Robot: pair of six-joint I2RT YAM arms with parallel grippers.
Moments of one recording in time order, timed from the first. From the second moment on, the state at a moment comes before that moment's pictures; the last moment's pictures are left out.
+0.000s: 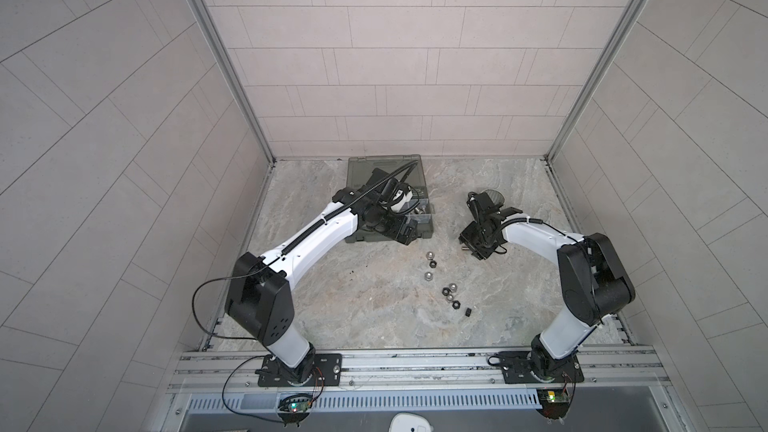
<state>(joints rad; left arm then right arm) -0.58 1.61 1.40 -0.85 0.30 -0.11 0.32 1.68 1.05 -0.62 -0.07 1.18</state>
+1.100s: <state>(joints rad) -0.55 1.64 1.42 -0.86 0.30 -0.11 0.25 1.82 1.14 -0.63 -0.12 1.13</state>
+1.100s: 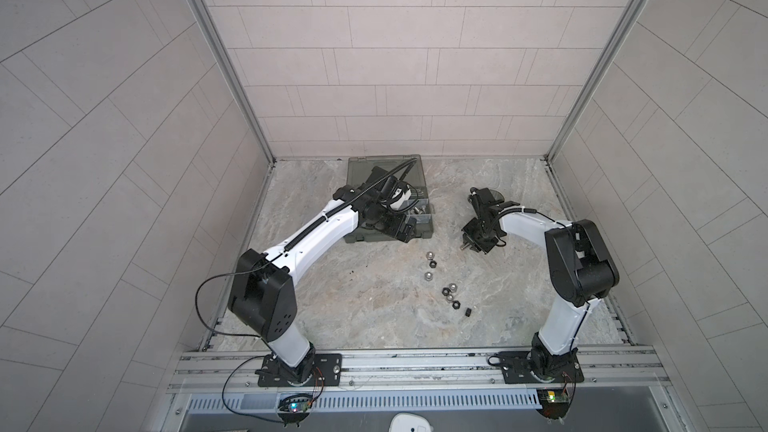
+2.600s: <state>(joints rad) -0.54 1.66 1.47 -0.87 0.28 -0.11 0.29 1.98 1.39 -0.85 -0.12 0.86</state>
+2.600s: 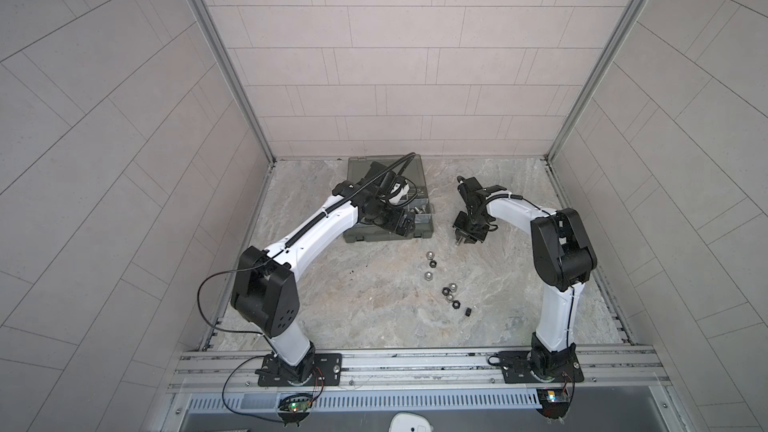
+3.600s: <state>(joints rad) -0.48 1.66 1.48 -0.88 0.27 -0.09 0.36 2.10 1.85 -0.97 -0.14 0.74</state>
